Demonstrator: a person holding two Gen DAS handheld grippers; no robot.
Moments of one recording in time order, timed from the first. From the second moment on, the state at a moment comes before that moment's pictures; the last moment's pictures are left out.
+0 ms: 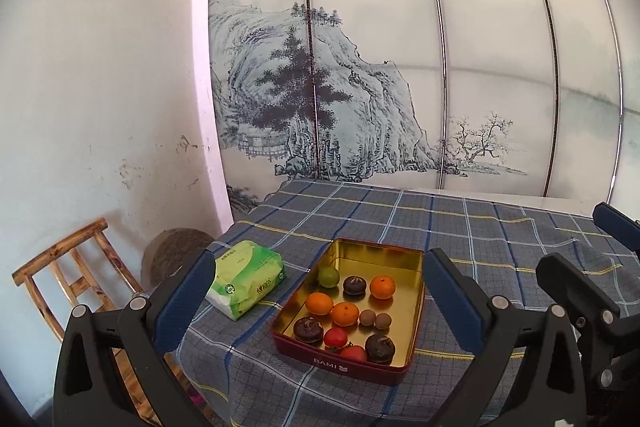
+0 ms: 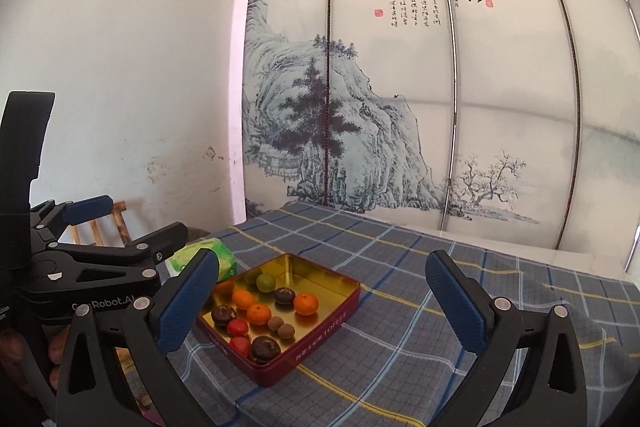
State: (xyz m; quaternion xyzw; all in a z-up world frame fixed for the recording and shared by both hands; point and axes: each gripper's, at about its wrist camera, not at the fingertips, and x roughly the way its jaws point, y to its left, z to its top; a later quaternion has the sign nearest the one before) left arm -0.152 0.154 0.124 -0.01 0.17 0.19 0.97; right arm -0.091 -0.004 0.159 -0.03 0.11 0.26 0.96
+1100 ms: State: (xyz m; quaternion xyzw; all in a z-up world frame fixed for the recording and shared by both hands) left arm -0.154 0.157 0.114 -0.01 0.18 0.19 0.96; right arm -0.086 -0.004 0.152 -0.03 0.14 0.26 0.96
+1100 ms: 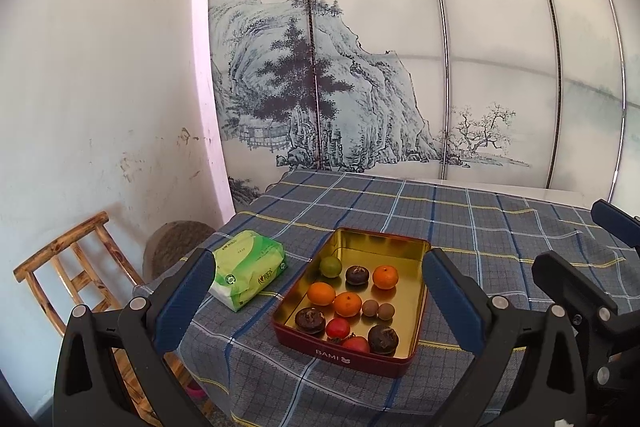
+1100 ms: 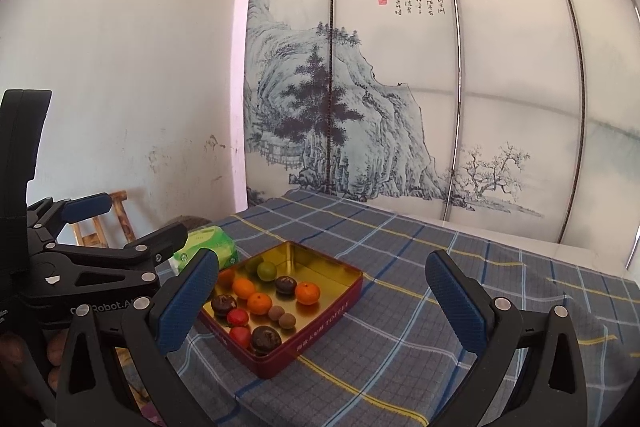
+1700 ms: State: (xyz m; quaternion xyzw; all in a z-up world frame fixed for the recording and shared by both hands) left arm -0.154 0.157 0.112 -0.01 0.18 0.19 0.96; right arm -0.083 -0.003 0.147 -0.03 0.14 0.26 0.95
